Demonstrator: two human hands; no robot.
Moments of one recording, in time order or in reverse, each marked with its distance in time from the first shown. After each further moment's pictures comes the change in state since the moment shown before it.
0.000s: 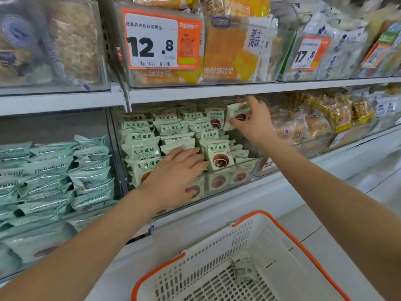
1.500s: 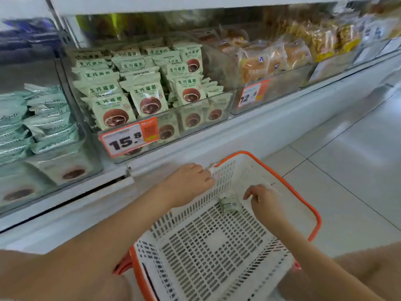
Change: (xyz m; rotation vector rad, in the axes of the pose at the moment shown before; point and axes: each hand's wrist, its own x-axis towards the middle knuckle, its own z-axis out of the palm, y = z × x) left_hand -0.034 0.110 0.099 0.008 -0.165 0.424; right_hand -0.305 0.157 0.027 -0.253 -0.366 0.404
